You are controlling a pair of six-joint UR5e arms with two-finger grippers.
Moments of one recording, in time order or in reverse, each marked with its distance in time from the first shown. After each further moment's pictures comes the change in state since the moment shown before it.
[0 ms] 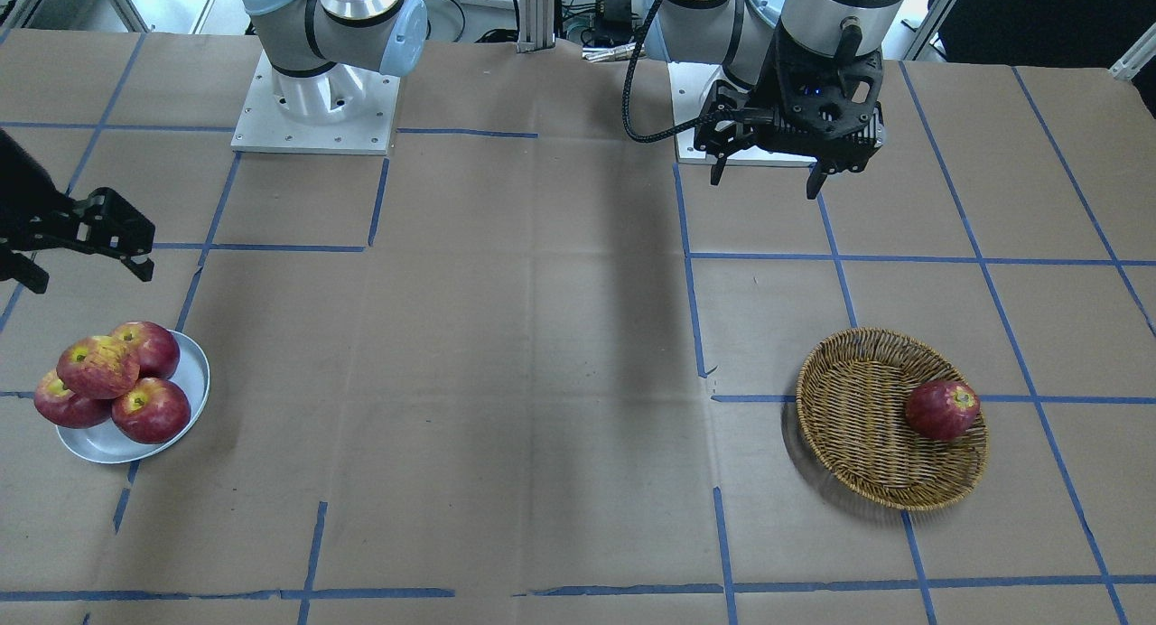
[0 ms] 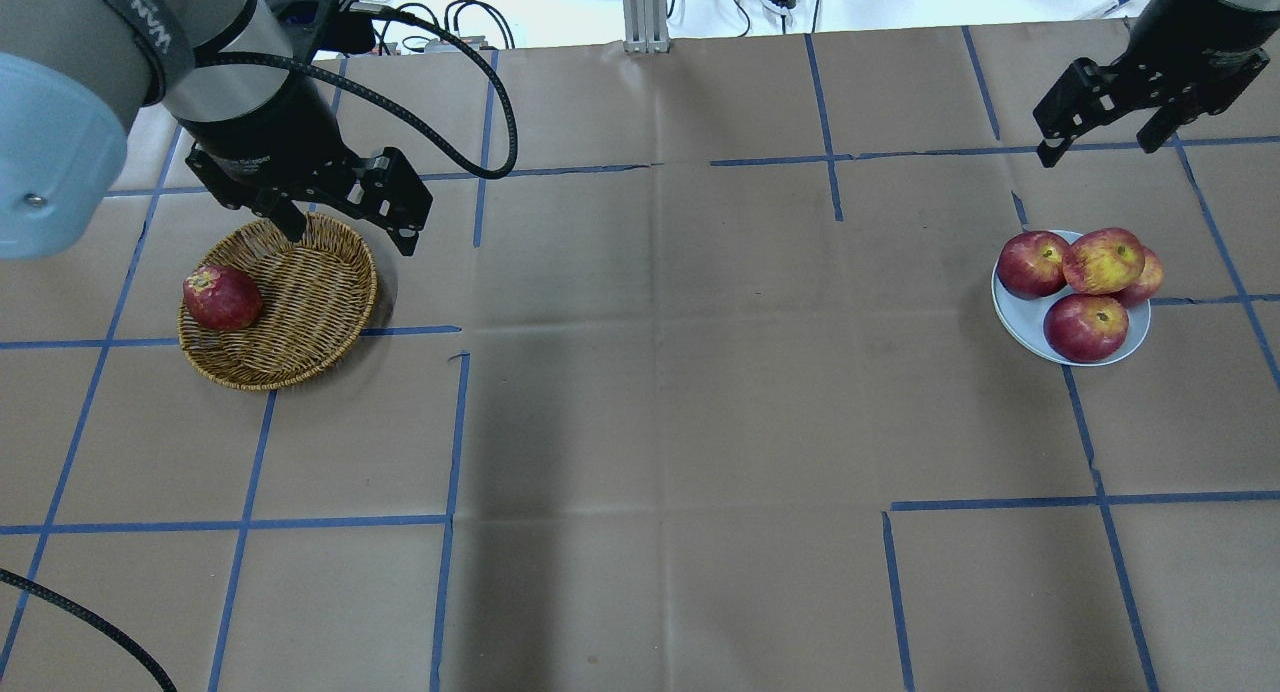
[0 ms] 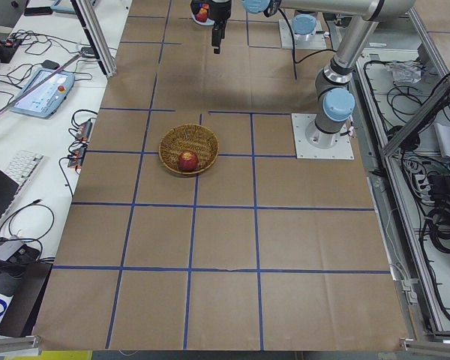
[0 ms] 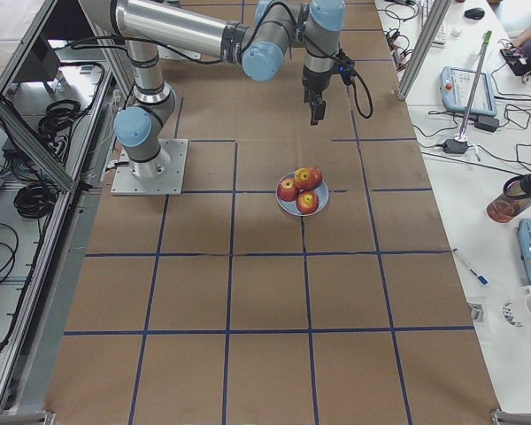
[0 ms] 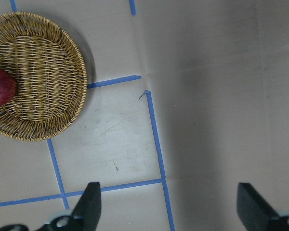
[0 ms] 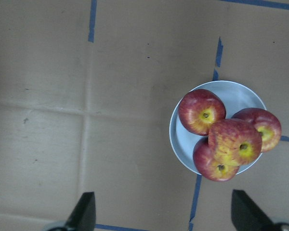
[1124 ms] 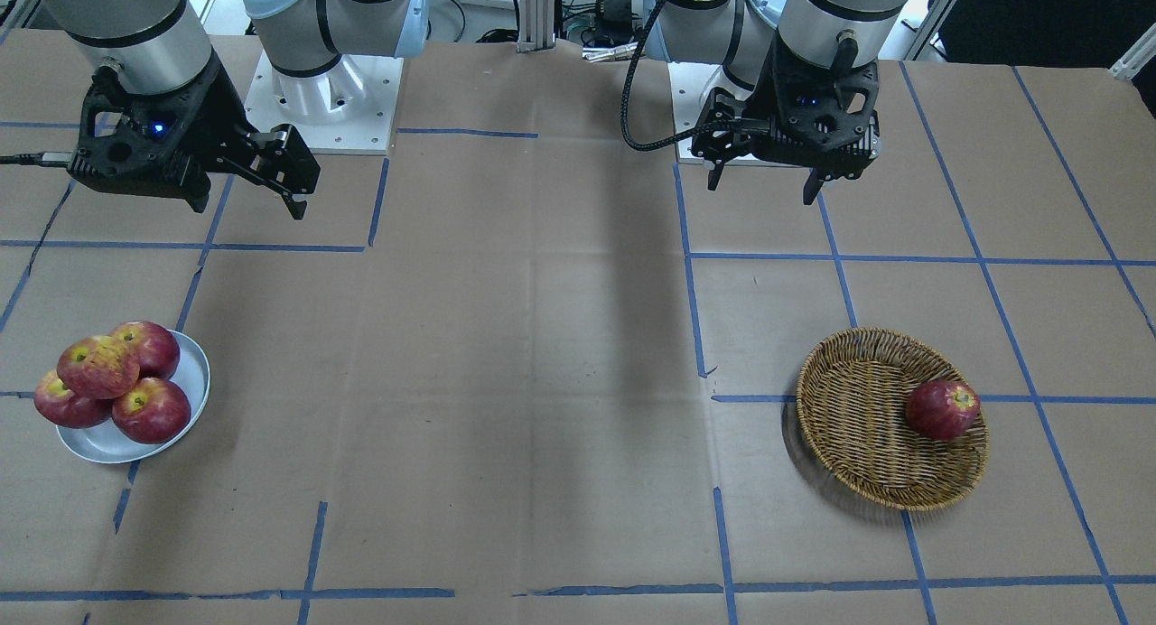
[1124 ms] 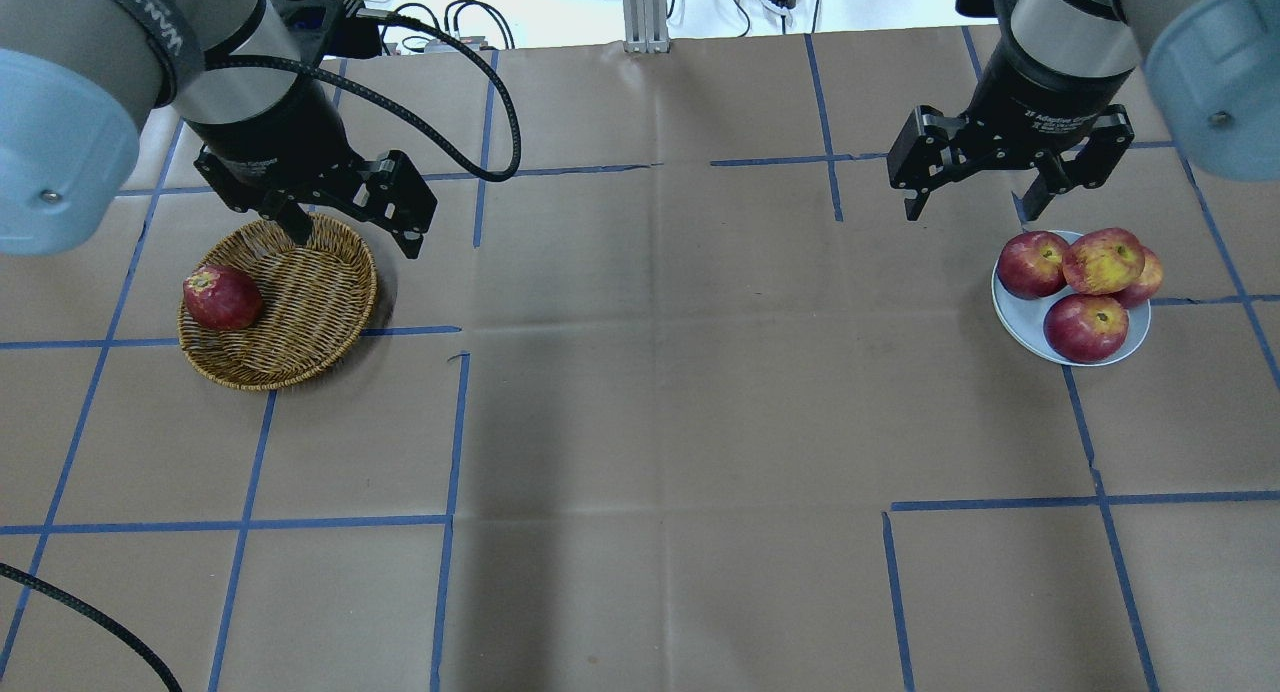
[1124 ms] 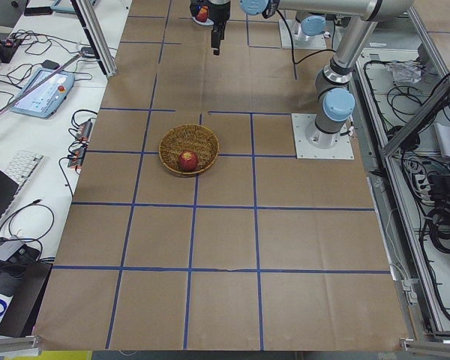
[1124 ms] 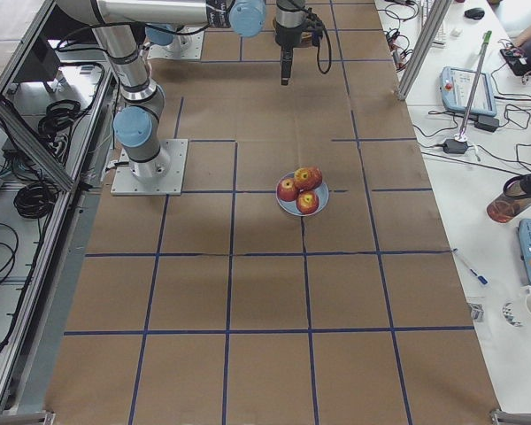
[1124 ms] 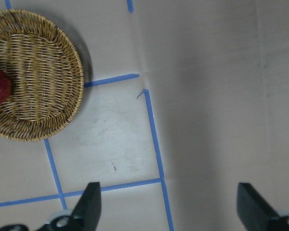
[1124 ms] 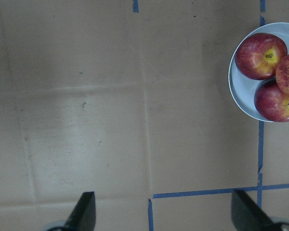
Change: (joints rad) left arm -0.001 -0.010 -0.001 0.000 -0.006 0.002; right arm 0.207 -0.112 0.091 0.019 -0.032 0.383
